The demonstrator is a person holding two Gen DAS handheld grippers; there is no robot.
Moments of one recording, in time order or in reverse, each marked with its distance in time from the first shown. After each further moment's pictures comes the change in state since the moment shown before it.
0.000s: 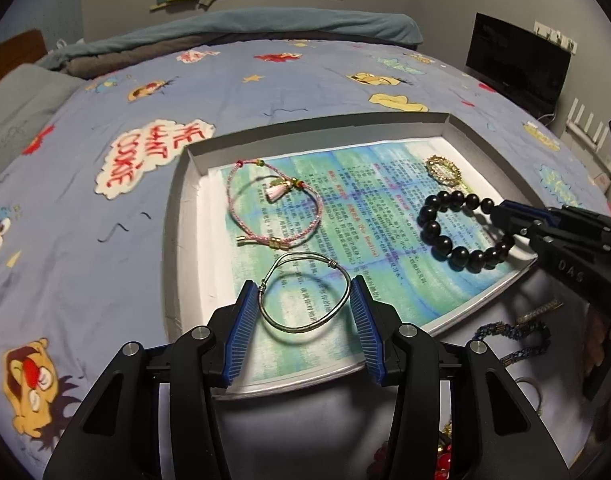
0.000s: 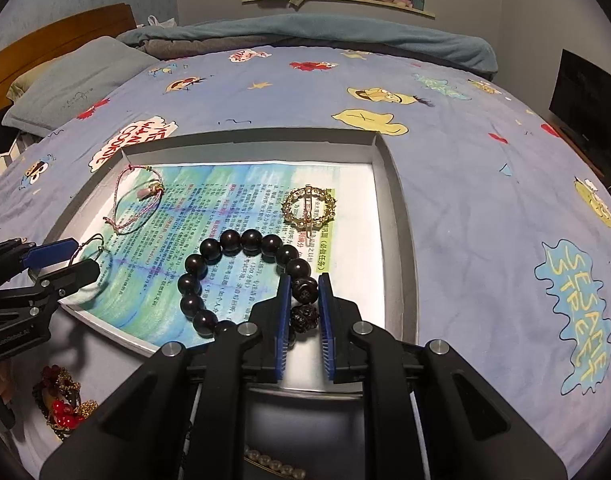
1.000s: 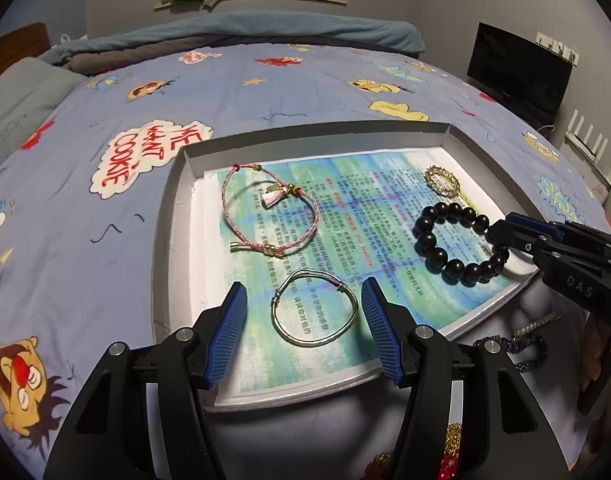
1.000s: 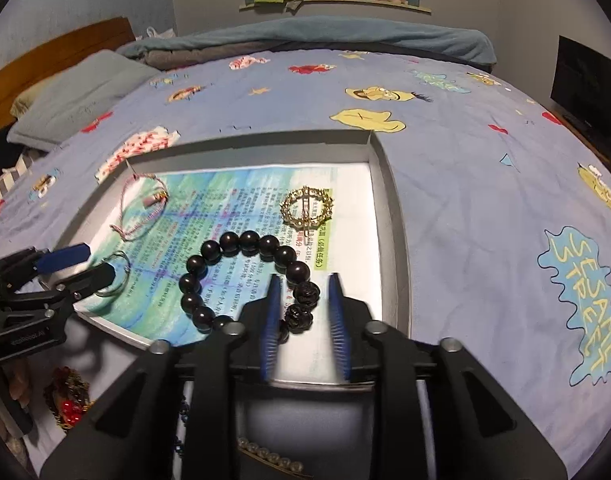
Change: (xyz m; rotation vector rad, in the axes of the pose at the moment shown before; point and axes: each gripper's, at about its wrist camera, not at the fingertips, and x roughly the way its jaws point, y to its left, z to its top) left arm 0.002 -0.001 0.002 -0.018 -0.028 0.005; right arm -0.007 -0.012 -0.004 0.055 -0.020 0.053
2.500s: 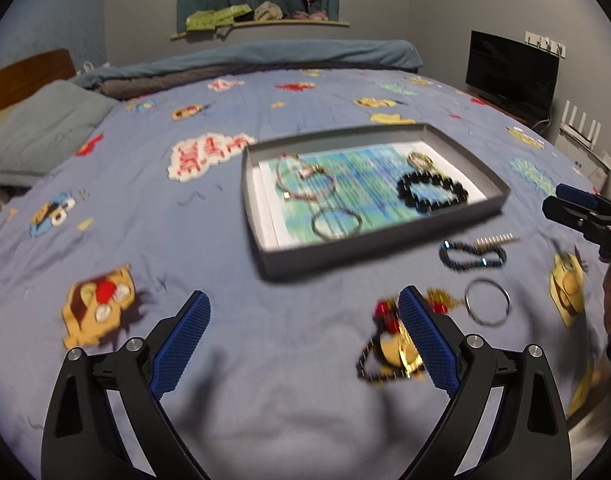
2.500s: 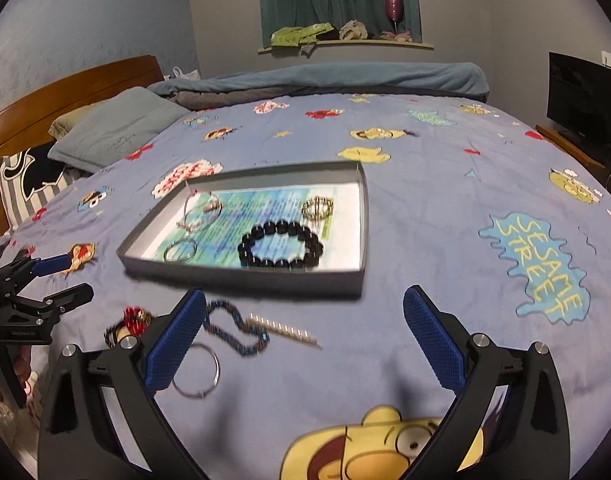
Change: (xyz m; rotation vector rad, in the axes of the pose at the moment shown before) left arm -0.105 0.005 -0.071 0.041 -0.079 0.068; right arm -0.107 -0.007 -0.056 -0.011 -0.149 0.070
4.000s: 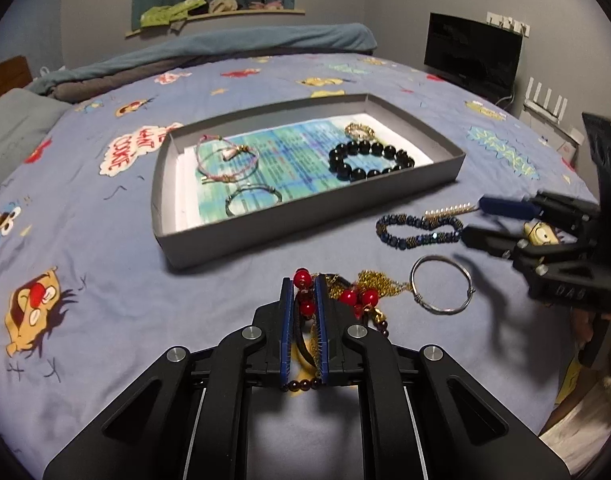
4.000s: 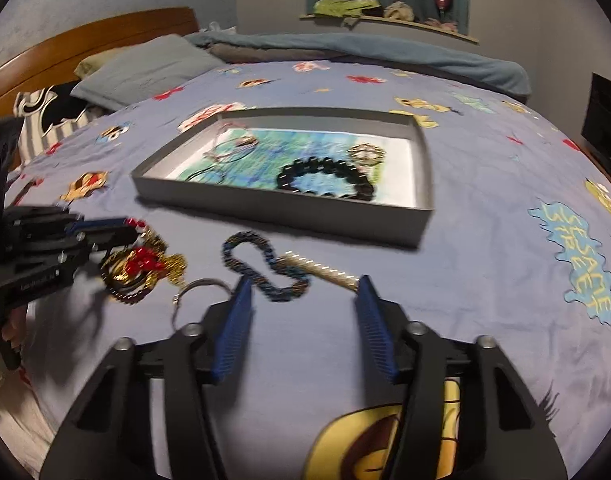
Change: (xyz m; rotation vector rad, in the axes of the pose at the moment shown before) left arm 0.026 -0.043 -0.009 0.076 0.023 -0.128; right arm 0.032 0.033 -0.036 -0.155 0.114 0.064
